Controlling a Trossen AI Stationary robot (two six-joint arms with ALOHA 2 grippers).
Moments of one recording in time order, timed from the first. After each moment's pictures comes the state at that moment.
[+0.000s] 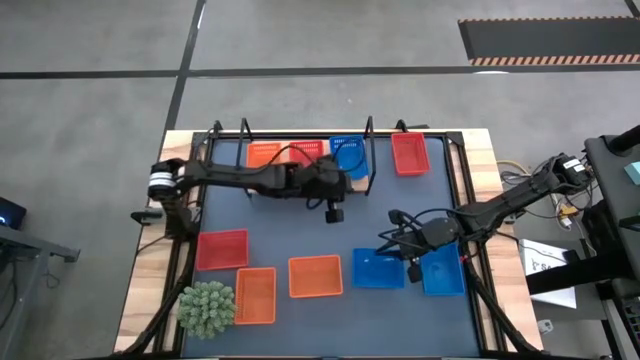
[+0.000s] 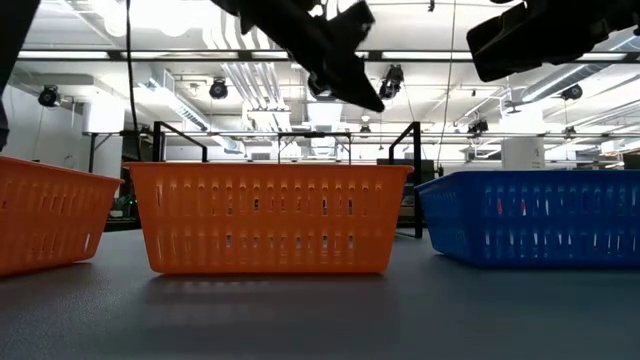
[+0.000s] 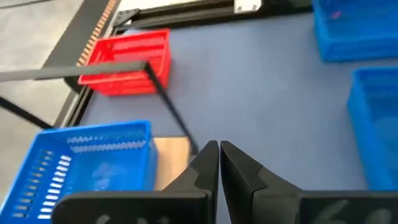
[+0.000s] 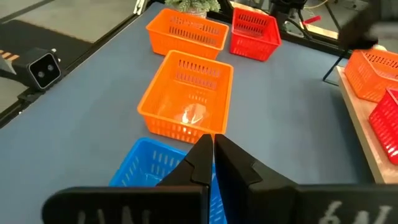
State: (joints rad) left arm 0.10 1.79 1.43 -0.23 -0.14 0.16; right arm 0.39 1.06 0.53 0.08 0.14 -0.11
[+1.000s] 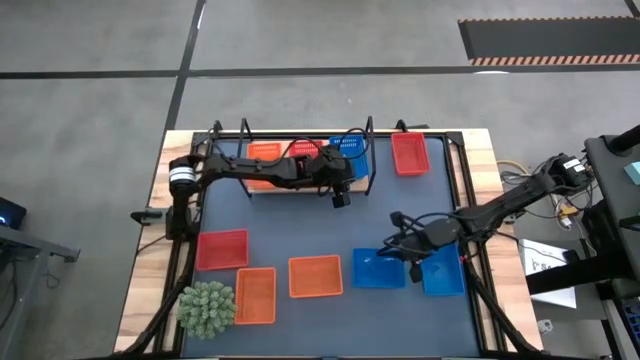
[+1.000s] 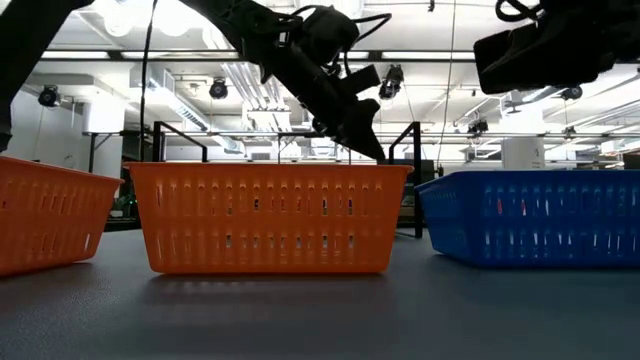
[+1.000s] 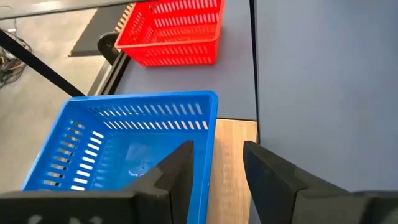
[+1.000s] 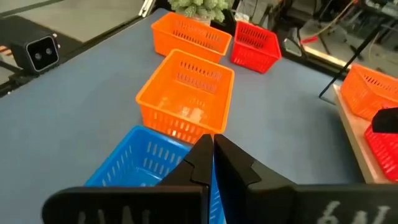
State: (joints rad) left arm 0.21 1.93 1.43 -0.11 -0.19 0.19; right arm 0.39 1.06 0.38 0.31 0.13 -0.22
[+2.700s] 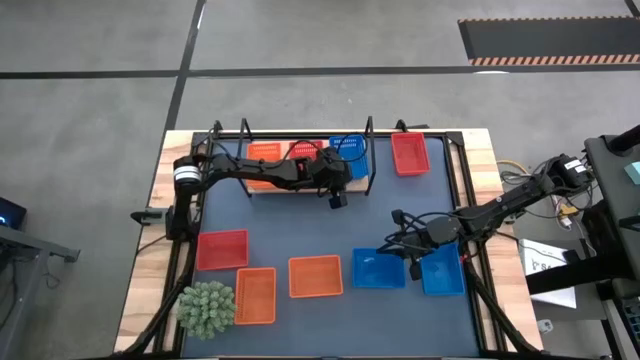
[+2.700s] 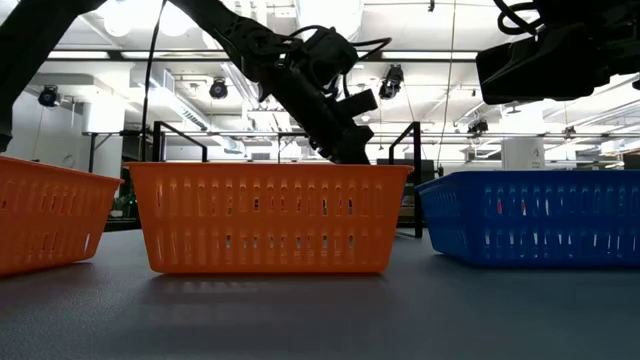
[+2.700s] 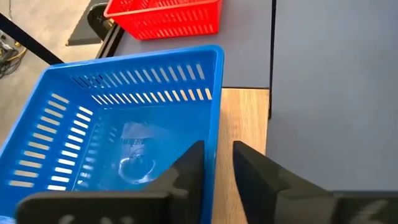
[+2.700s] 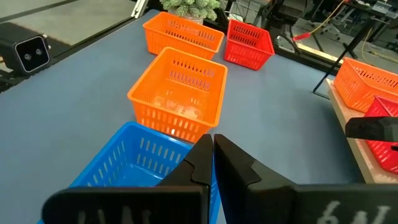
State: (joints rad) left arm 0.23 1.97 1.38 -0.07 -0.19 0.22; right arm 0.37 1.05 0.33 0.37 0.13 -0.21
